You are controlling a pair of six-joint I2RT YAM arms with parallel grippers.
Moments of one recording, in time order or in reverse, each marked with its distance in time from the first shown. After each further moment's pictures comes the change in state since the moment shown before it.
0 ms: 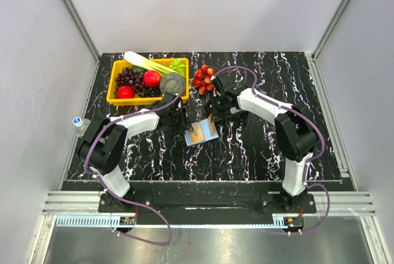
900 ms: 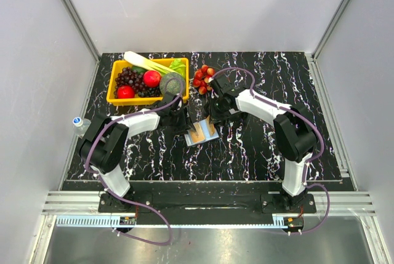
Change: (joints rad) left arm -0.001 0.019 0.000 0.038 0.061 -0.001; right arm 0.021 0.001 -0.003 0.000 -0.002 -0.005
